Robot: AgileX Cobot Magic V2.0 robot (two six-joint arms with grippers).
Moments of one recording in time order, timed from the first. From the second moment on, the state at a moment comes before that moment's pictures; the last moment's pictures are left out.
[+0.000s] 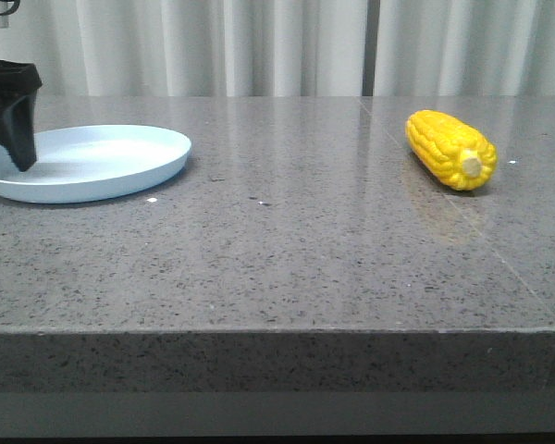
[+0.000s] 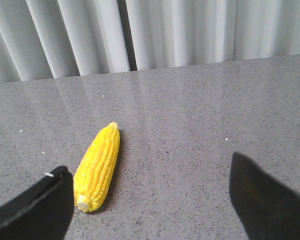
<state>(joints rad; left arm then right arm) -0.07 1.81 -1.46 -0.09 1.00 0.10 0.00 0.44 -0.55 0.08 0.34 0.10</state>
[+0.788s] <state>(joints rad) -0.12 1.80 -1.75 -0.36 1.09 0.10 0.00 0.44 -0.55 0.08 0.34 0.10</state>
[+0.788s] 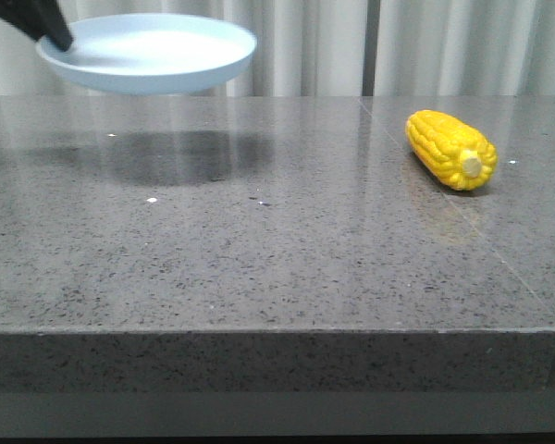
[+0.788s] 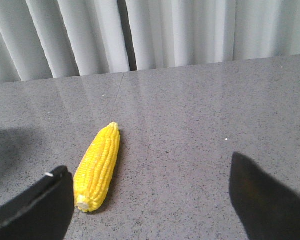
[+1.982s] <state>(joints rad) -0.24 1.70 -1.76 0.14 1.21 -0.05 0.00 0.44 -0.55 0.08 0.34 0.10</state>
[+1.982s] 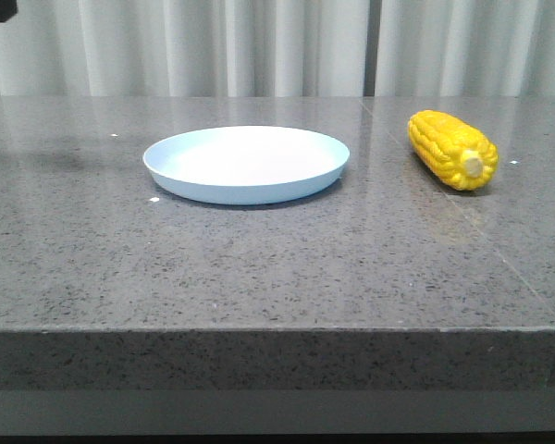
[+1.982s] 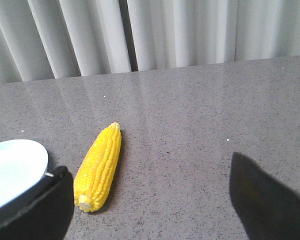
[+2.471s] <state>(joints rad) -0.24 1.18 -1.08 0.15 0.75 -0.12 0.00 0.44 -0.55 0.08 0.33 0.10</state>
